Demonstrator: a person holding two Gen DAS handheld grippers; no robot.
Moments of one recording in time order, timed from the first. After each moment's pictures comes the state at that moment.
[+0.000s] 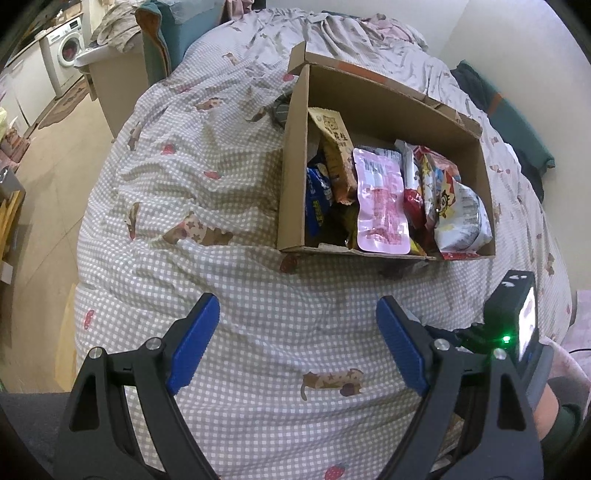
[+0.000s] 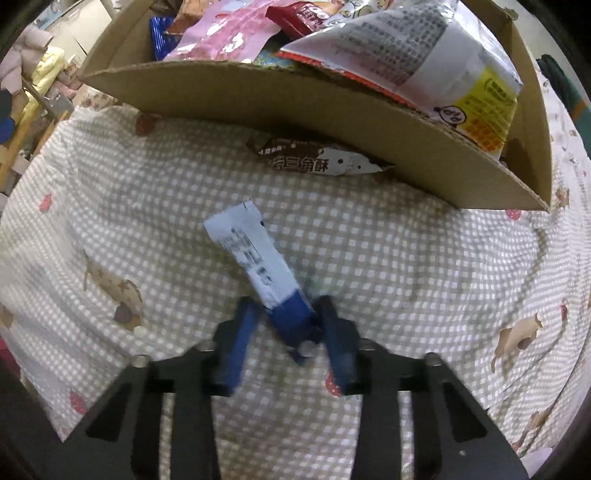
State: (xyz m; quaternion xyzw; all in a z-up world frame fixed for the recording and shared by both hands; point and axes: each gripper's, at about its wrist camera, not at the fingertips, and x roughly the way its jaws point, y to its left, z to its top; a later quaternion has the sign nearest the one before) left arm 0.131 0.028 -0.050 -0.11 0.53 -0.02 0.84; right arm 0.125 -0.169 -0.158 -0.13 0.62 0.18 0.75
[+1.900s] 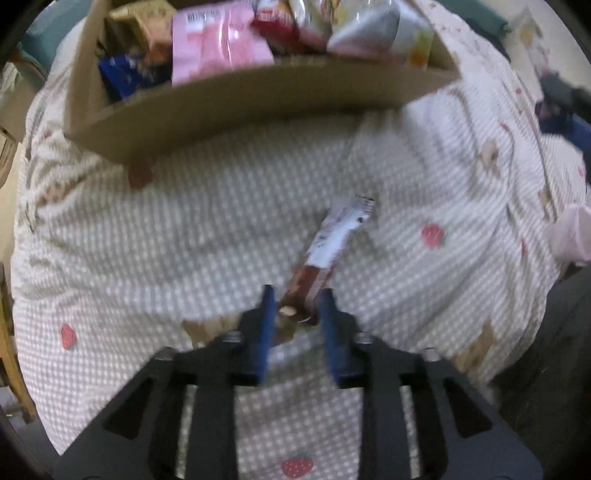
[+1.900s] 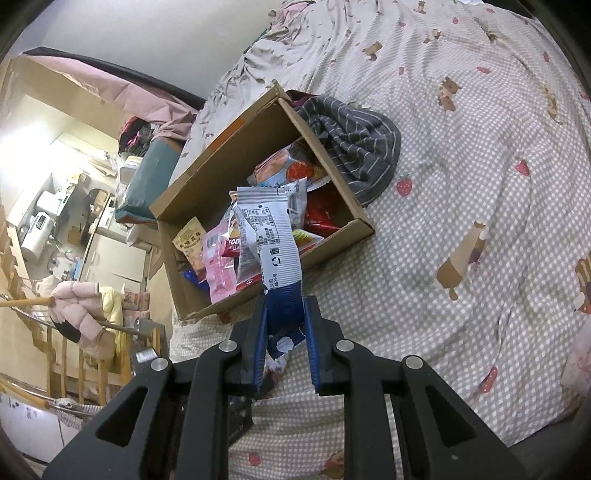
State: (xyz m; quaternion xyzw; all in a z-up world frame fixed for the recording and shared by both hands) left arm 0.102 -0.092 -0.138 0.03 0.63 -0.14 0.76; right arm 0.100 -0.317 -0.048 0.31 0.48 0.13 0.81
